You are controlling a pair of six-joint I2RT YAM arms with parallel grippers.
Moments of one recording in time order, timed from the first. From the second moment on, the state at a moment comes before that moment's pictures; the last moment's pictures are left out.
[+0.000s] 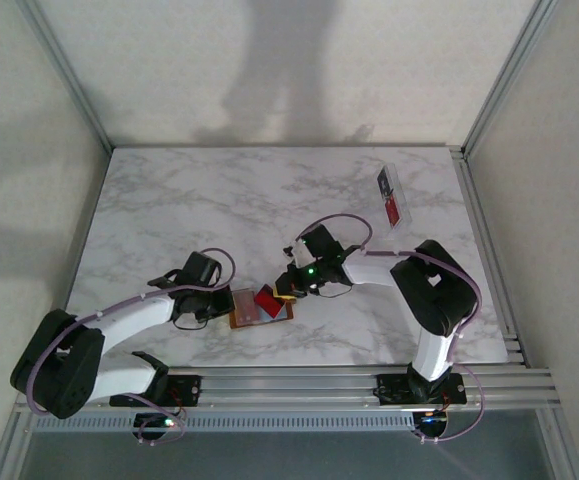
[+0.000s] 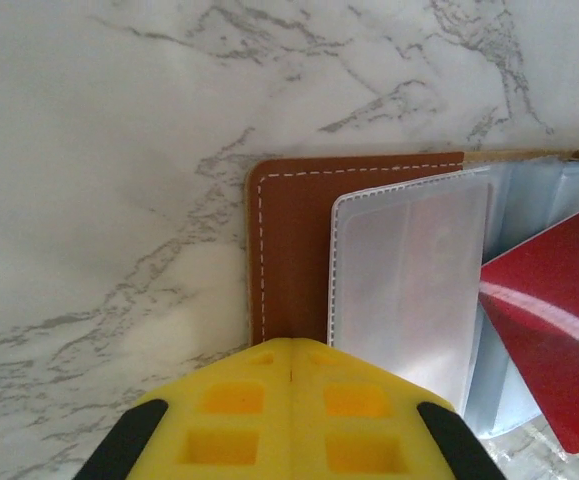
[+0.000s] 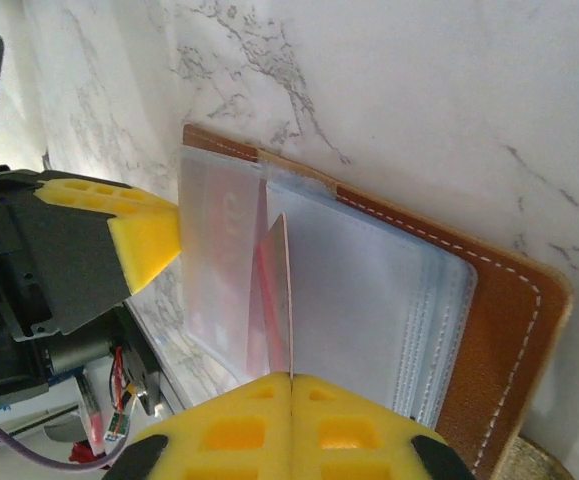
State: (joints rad) left arm -0.44 1.25 0.48 -0.36 0.25 -0.78; right arm 0.73 1.81 0.91 -0.09 -0.74 0.66
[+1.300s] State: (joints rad) left arm -0.44 1.26 0.45 -0.30 0.36 -0.79; right arm 0.86 1.83 0.96 -0.05 -0.46 0.87
